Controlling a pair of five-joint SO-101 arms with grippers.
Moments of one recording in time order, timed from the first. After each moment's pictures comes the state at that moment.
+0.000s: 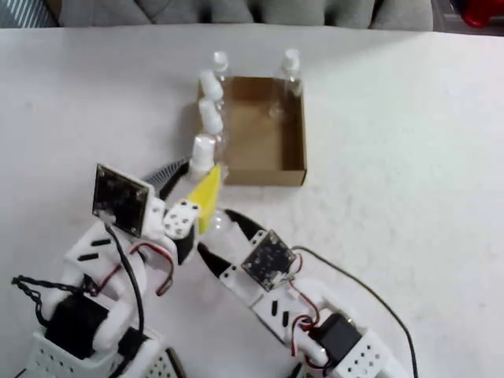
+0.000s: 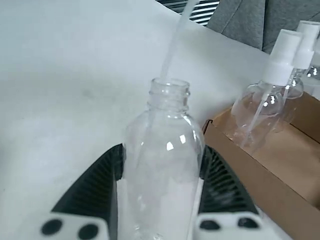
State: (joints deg) left arm 21.8 -78.5 53.2 50.2 4.7; right arm -46.6 -98.6 92.6 30.1 8.7
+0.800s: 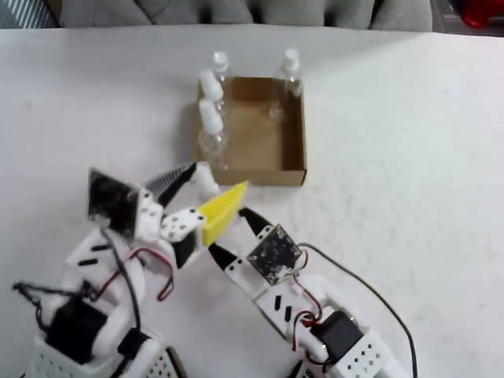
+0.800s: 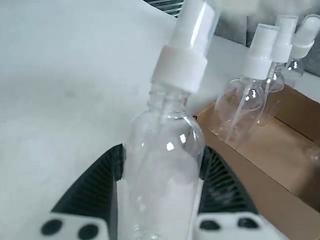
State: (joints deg) left arm 21.7 -82.4 55.5 50.9 8.7; right arm -43.4 -98.6 92.7 30.1 8.7
